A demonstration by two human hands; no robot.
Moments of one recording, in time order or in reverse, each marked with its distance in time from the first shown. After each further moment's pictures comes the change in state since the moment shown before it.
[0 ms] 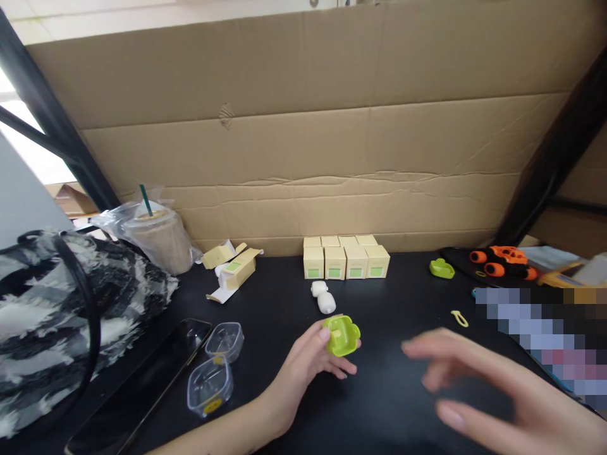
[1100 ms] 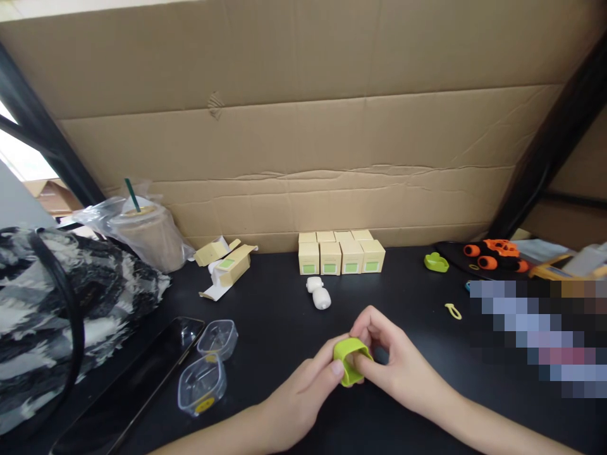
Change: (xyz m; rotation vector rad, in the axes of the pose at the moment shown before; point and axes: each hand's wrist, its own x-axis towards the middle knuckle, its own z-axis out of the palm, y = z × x) left_hand -0.017 0.004 0.002 0.415 -0.289 0.061; right_hand 0.061 -0.032 0.063 0.404 -0.075 -0.003
